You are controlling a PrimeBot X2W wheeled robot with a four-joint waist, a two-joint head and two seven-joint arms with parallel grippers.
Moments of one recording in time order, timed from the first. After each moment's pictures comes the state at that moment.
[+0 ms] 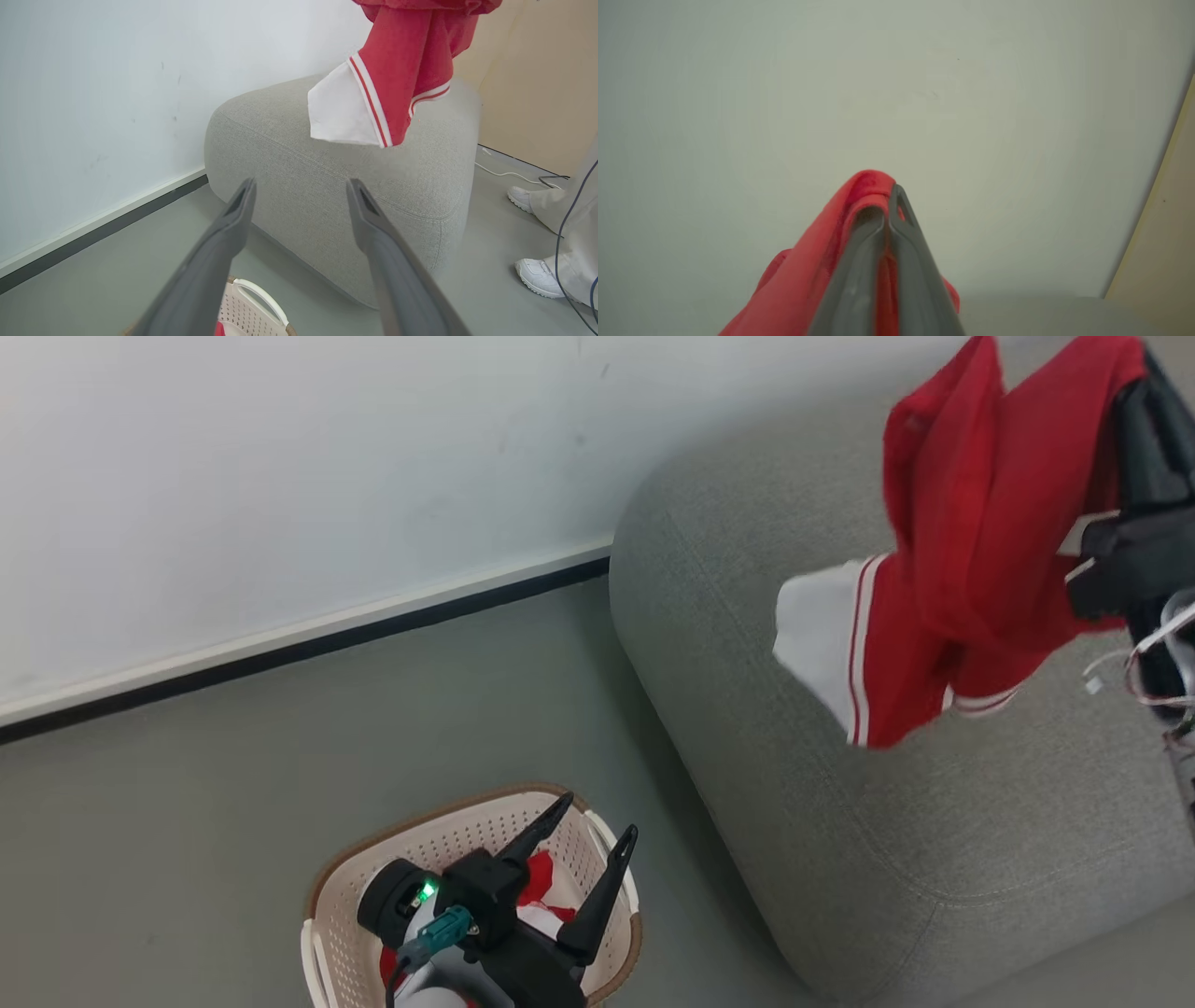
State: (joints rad) left arm -0.30 0.13 -0.65 0.33 -0.43 -0.05 -0.19; right arm -0.76 -0.38 0.20 0.38 0.22 0.08 -0.17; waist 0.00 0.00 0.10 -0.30
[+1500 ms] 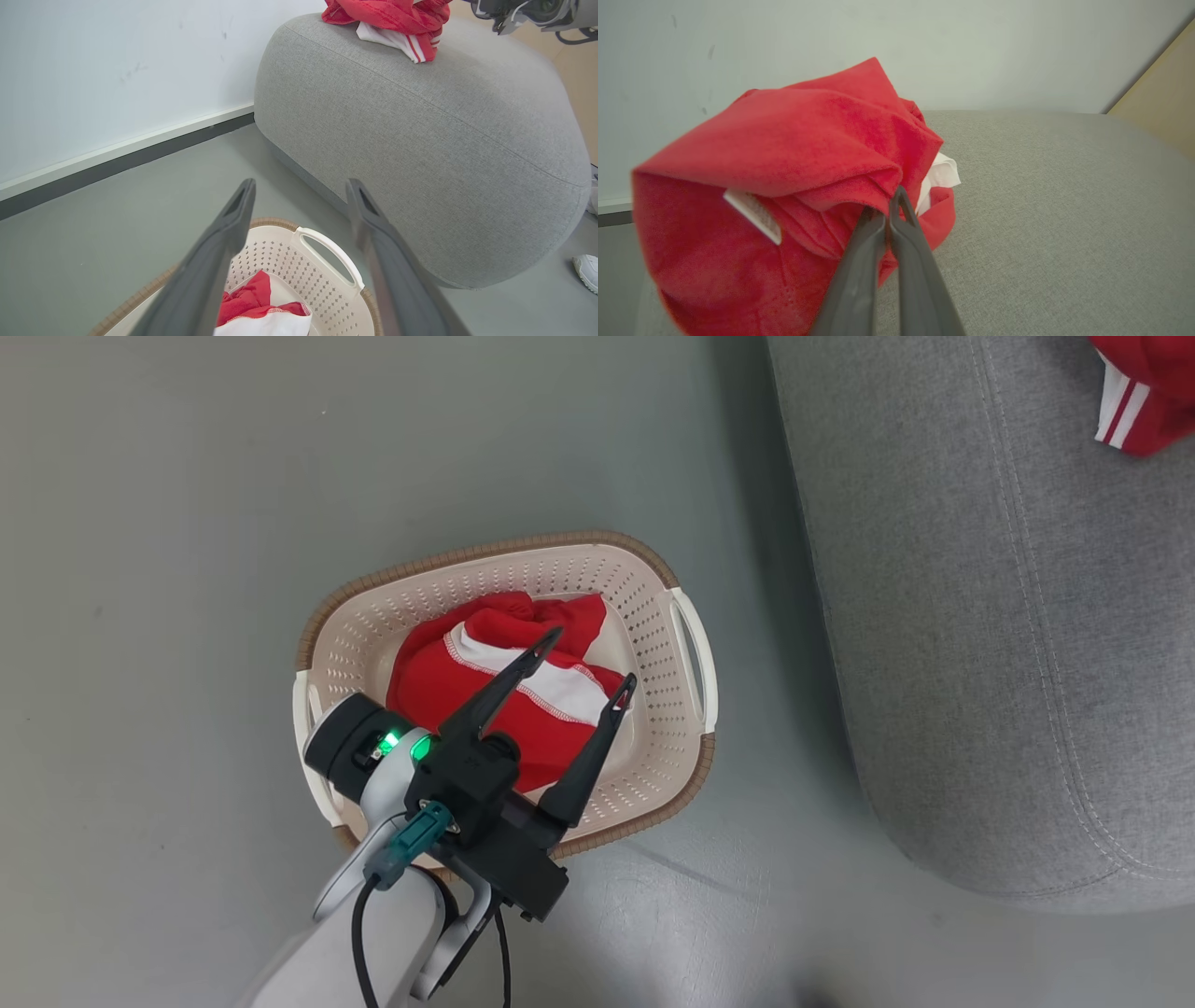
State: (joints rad) left arm -0.50 0.22 -0.64 0.13 -0.31 -0.02 -0.13; right arm -1.14 -0.42 0.08 0.98 0.24 -0.02 -0.19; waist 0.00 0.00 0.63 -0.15
